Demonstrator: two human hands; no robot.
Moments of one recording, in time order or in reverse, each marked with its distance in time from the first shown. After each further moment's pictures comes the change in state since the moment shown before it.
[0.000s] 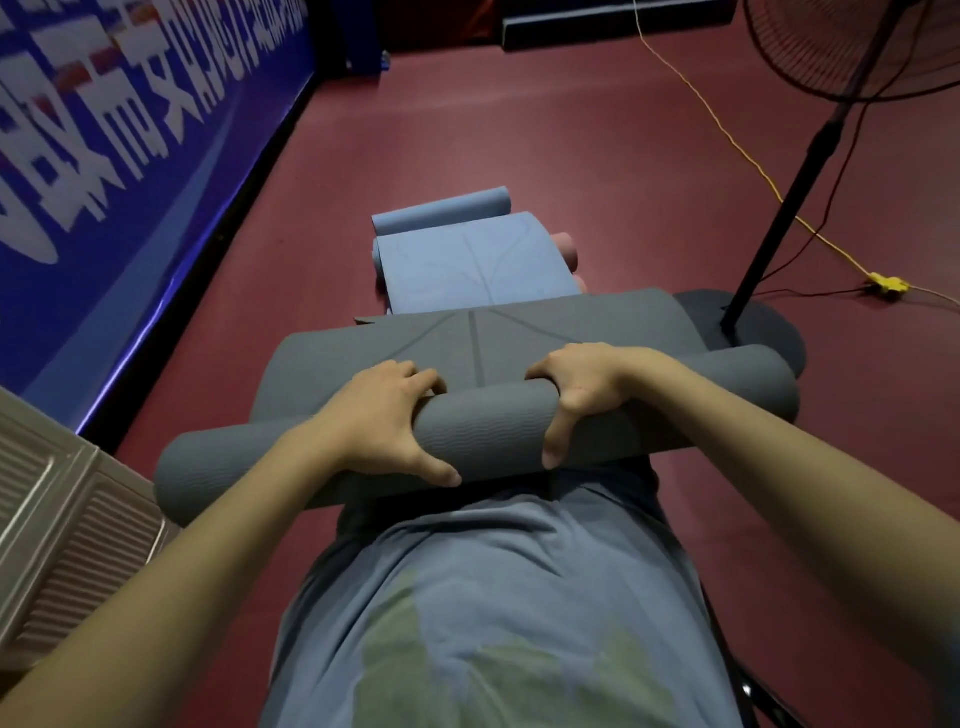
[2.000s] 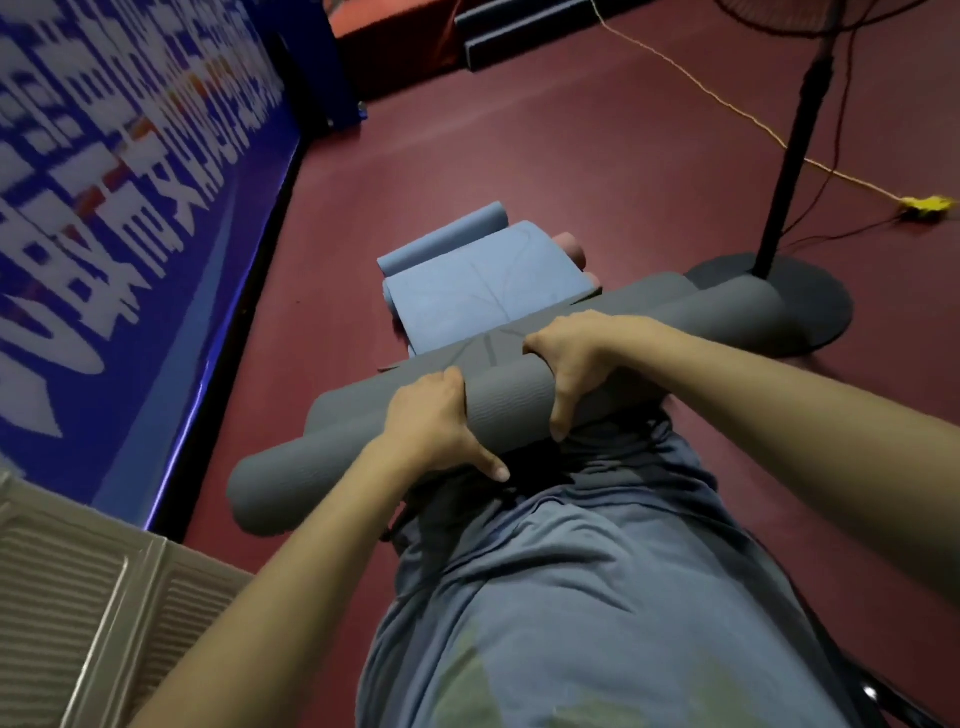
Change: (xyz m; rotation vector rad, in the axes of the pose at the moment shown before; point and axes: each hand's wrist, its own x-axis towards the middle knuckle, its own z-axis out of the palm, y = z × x) left_hand 0.062 0.009 0.000 0.103 0.014 -0.172; right_hand 0.042 0.000 -0.025 -0.142 0.132 0.062
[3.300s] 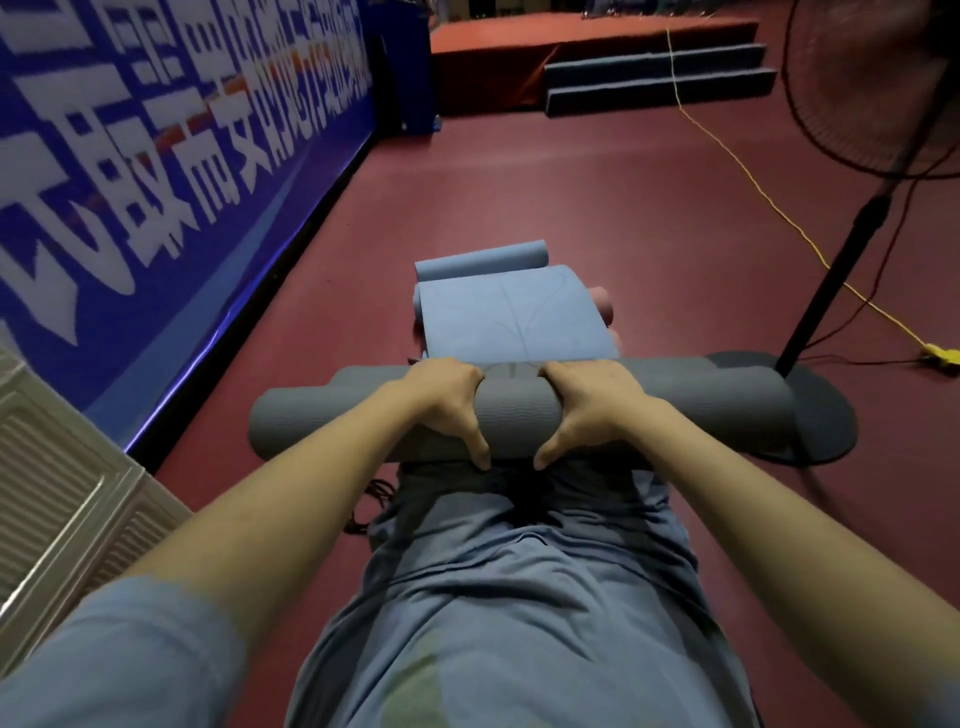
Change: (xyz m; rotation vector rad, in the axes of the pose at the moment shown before) left_hand 0.035 -0.022 -0.027 0.015 -0.104 0.038; right_hand 0.016 -0.002 0.020 -0.055 0.266 -0.031
